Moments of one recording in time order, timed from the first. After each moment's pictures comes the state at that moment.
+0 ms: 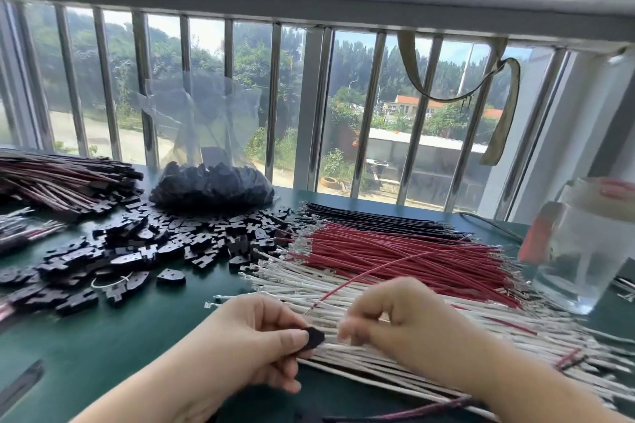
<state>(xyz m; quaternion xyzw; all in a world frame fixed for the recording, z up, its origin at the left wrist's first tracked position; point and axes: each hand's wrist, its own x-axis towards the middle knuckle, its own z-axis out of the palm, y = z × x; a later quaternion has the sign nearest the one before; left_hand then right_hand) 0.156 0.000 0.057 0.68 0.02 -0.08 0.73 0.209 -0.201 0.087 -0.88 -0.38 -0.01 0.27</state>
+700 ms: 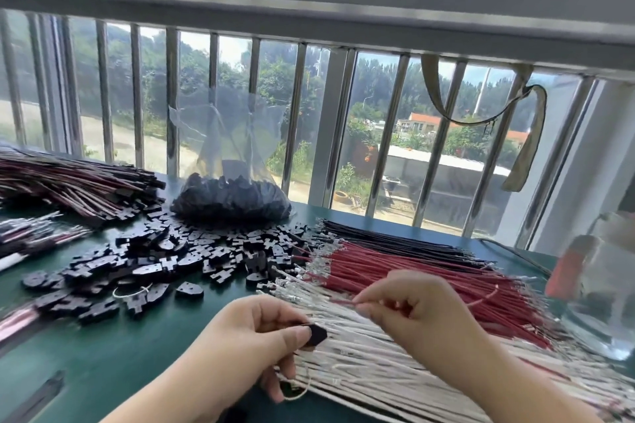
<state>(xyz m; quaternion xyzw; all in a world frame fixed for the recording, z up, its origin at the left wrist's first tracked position) 0.164 0.020 0.053 0.71 0.00 0.00 0.71 0.230 -0.191 0.090 -0.88 -0.34 -0.13 0.30</state>
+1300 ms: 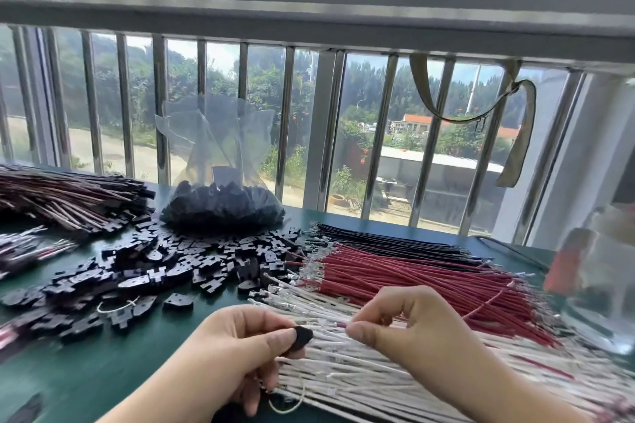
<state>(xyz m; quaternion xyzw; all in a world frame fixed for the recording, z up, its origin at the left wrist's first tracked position) 0.175 0.031 0.046 0.69 -0.02 -0.02 0.72 0.220 -0.188 0.089 -0.85 -0.30 -0.02 0.43</state>
